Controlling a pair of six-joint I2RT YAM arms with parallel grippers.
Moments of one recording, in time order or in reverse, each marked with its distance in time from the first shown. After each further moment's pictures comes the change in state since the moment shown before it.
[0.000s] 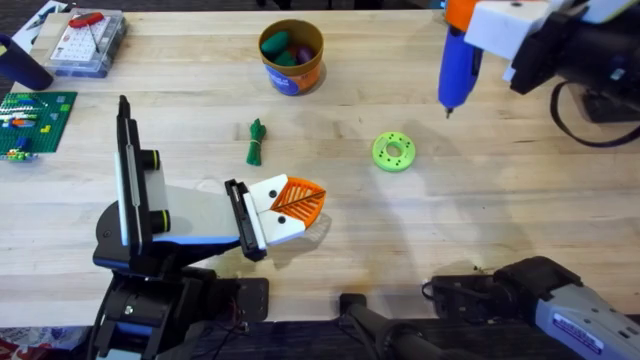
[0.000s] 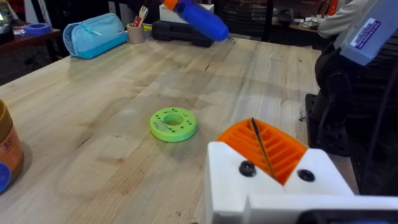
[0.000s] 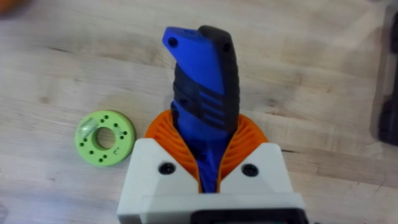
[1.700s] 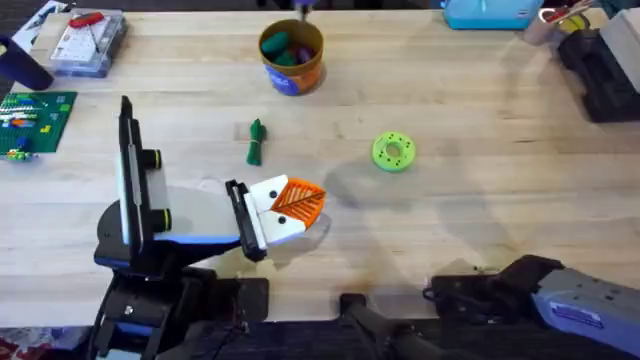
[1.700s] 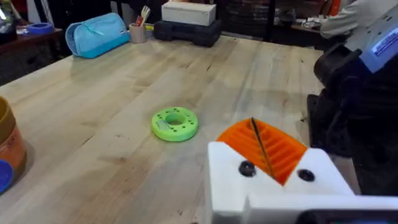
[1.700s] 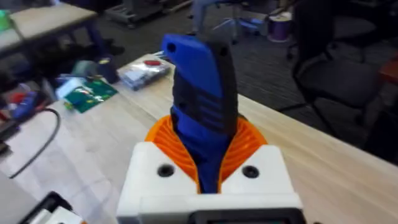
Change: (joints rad) left arm 0.000 0.000 0.000 -0.015 0.001 0.000; right arm 0.253 0.378 0.377 0.713 -0.729 0.334
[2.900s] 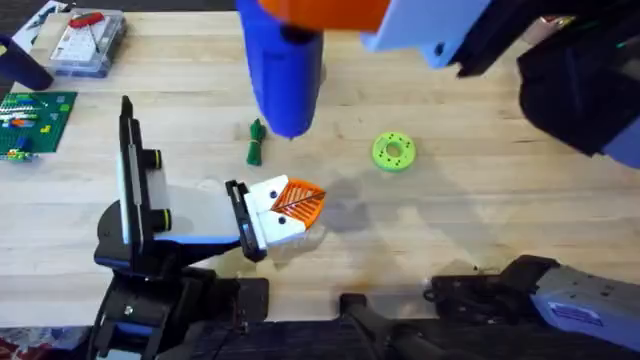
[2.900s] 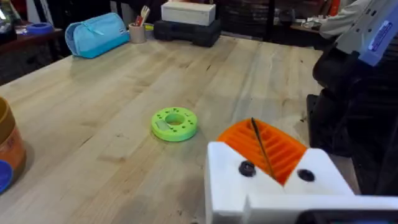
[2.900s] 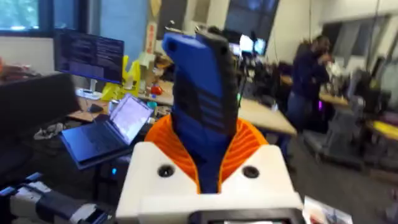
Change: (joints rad) left arm 0.000 0.000 0.000 -0.002 0.000 0.000; right arm 0.080 0.048 -0.284 0.510 -0.191 0.267
